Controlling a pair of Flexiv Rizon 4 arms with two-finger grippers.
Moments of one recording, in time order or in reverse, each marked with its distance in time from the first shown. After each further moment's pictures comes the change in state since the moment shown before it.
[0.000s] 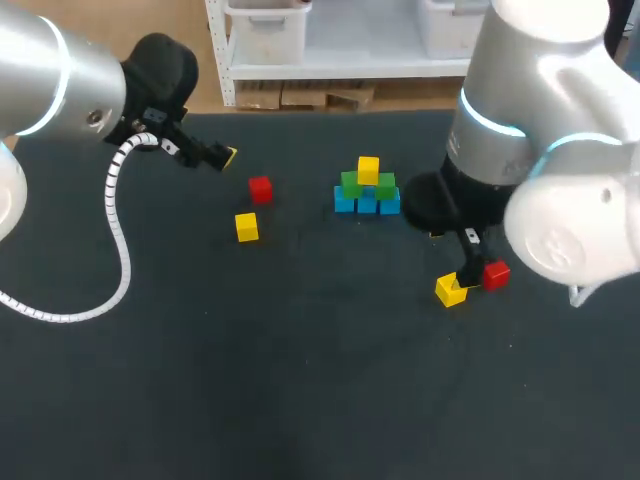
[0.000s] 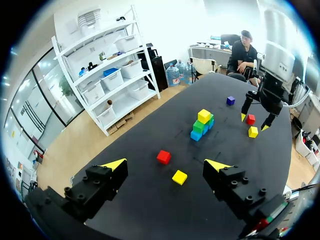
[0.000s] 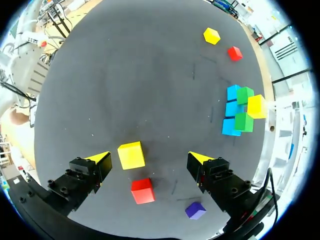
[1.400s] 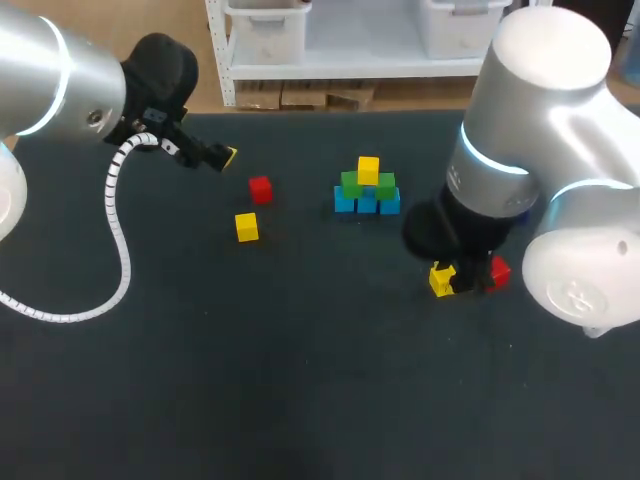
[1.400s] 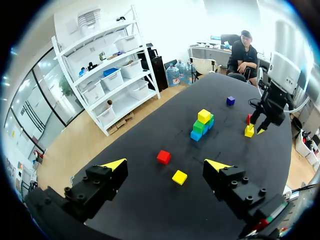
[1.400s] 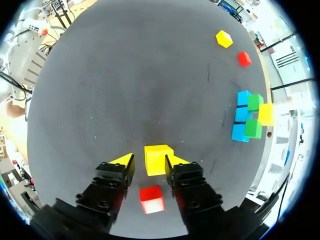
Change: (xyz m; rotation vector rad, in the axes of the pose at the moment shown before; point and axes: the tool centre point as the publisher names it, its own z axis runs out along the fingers) left arm 0.000 0.000 0.000 0.000 0.000 0.000; right arm -0.003 0.019 0.020 0.018 0.011 -0.054
